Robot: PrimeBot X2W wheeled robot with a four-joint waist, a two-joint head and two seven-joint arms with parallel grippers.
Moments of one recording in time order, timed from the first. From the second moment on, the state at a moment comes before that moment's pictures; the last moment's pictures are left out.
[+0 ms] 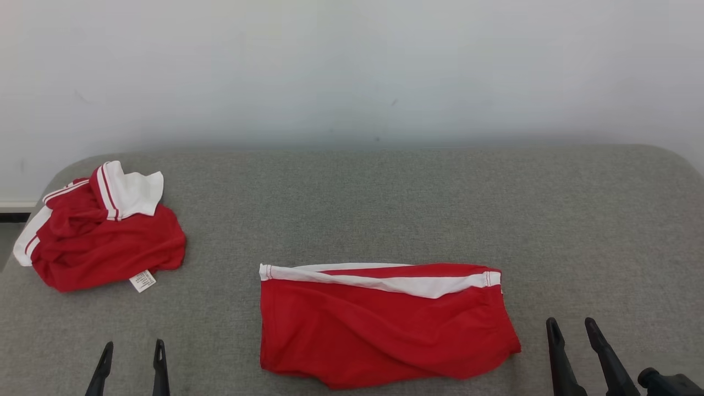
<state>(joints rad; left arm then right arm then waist) 0.11 0.19 0.01 0.09 -0.13 0.02 -0.26 0.11 -0.18 0.09 0.13 0.43 0.13 -0.26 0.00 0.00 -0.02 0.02</state>
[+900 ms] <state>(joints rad) 0.08 0.16 0.02 0.14 -0.07 -0.01 -0.26 0.00 -0.16 0.10 0.18 0.31 0.13 -0.25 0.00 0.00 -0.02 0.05</state>
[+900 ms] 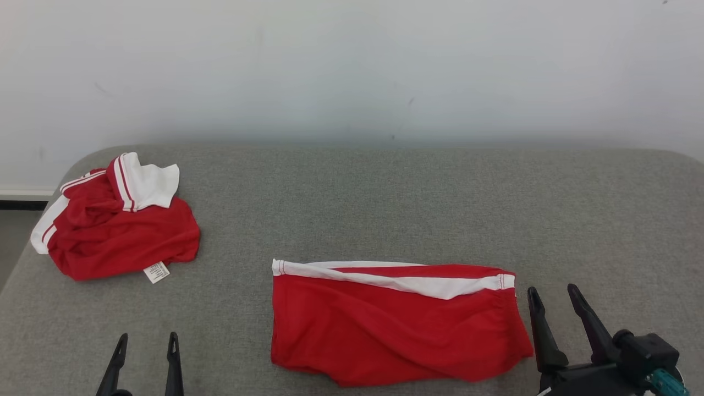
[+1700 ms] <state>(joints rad) -0.01 0.11 0.00 0.18 -0.06 -0.06 -0.26 -0.26 -0.18 0.08 0.73 0.32 0.13 -0.08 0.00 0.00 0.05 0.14</state>
